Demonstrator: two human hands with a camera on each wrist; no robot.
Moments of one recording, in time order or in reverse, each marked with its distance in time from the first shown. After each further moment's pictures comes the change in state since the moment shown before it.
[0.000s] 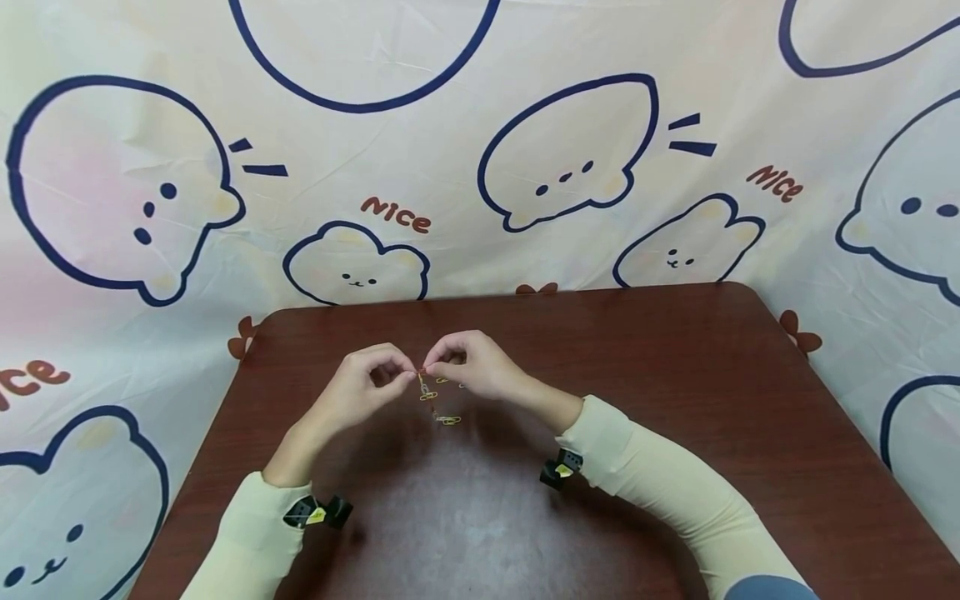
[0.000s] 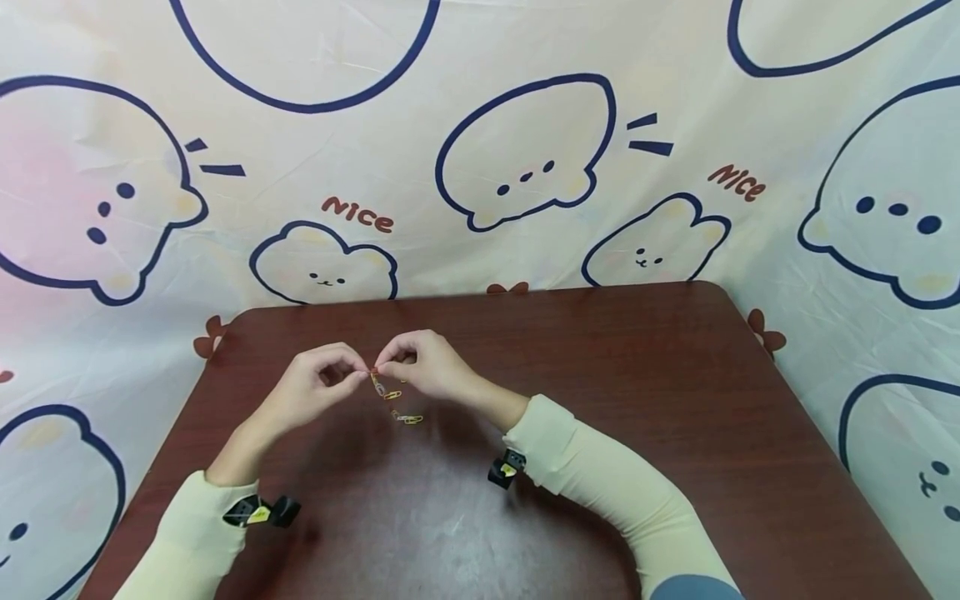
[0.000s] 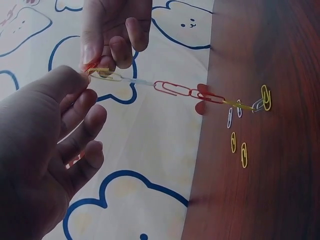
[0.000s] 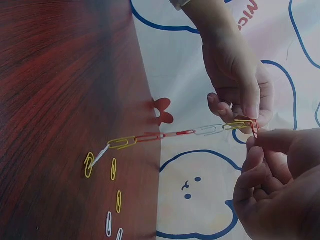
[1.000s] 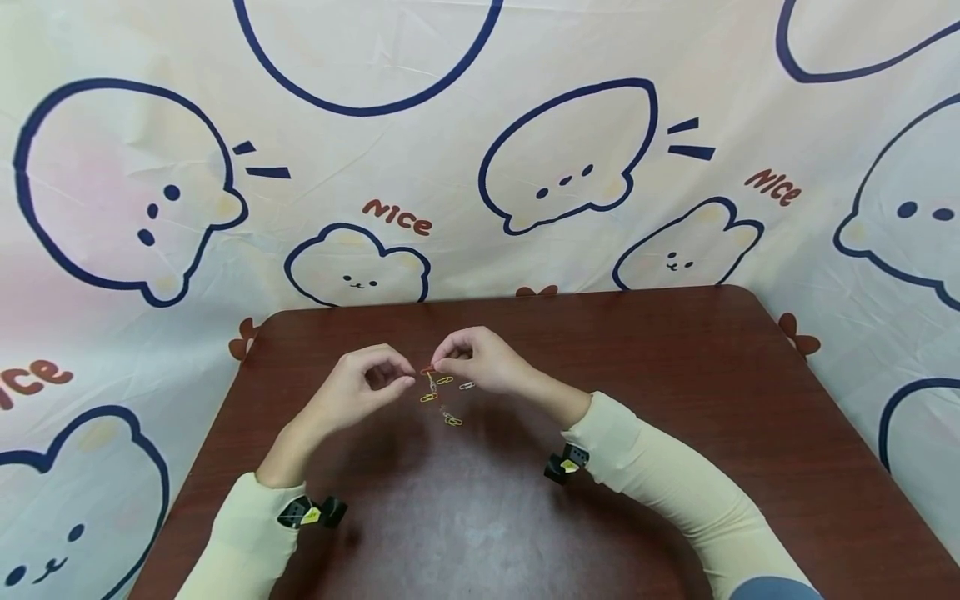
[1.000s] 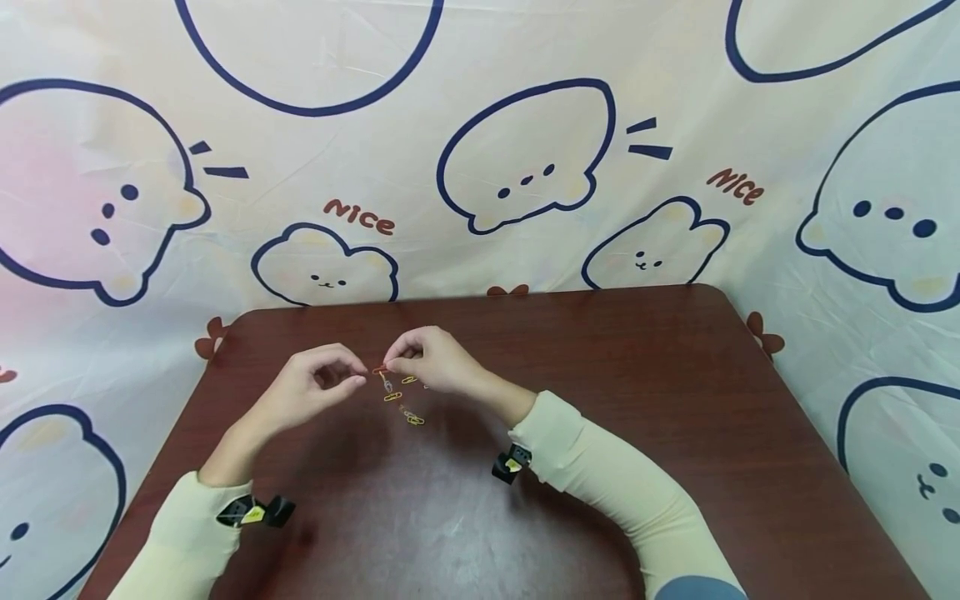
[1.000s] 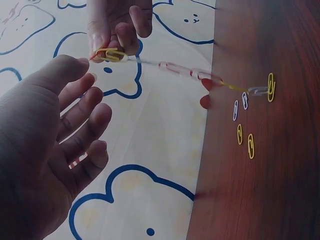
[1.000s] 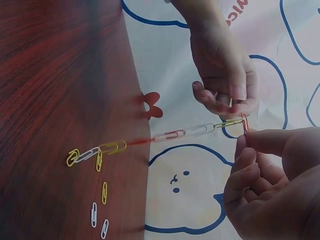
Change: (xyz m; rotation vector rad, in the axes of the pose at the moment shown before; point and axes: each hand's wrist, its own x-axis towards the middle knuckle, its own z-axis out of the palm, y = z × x) left_hand -0.003 0.001 -0.006 0.010 -0.005 0.006; right_hand 0.000 -0.005 -0.011 -0.037 -0.027 0.044
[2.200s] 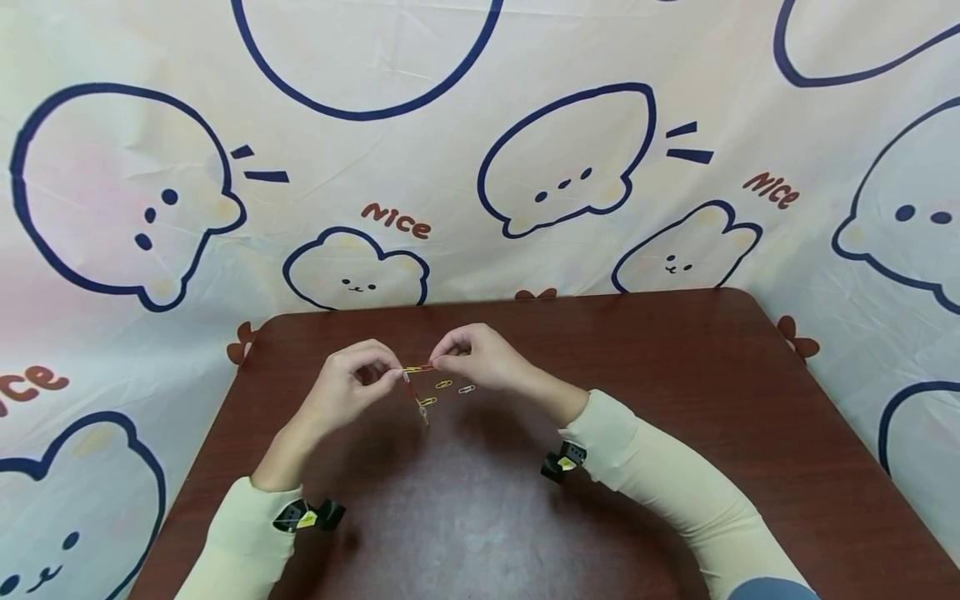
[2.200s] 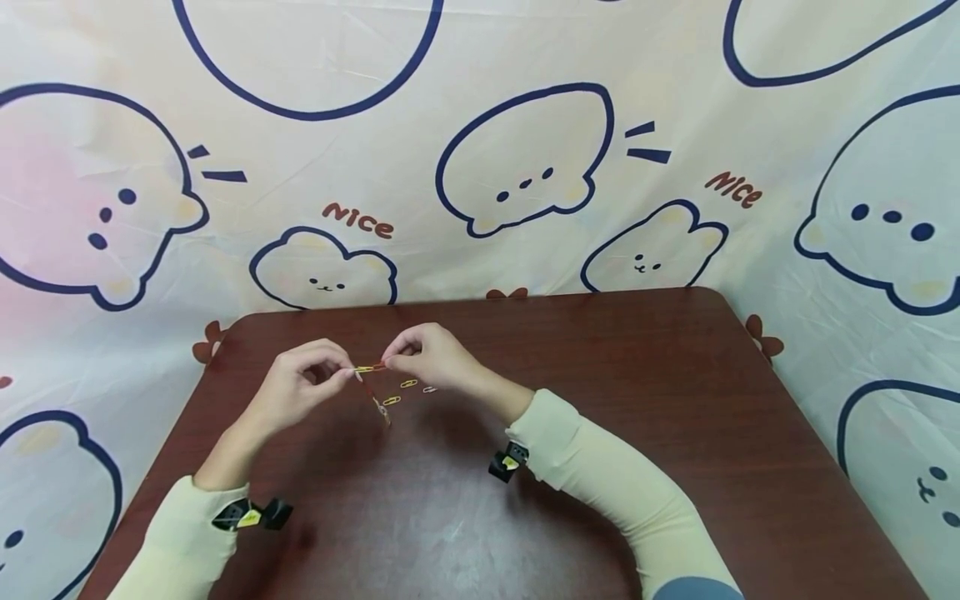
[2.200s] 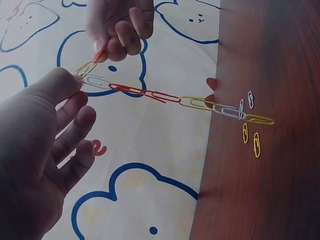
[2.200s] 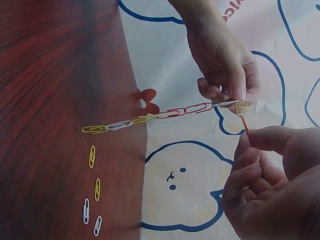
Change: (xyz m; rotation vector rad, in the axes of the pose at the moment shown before) left_hand 0.002 -0.001 -0.004 0.020 0.127 0.067; right_hand 0.005 -0.008 -0.004 0.012 0.025 0.053
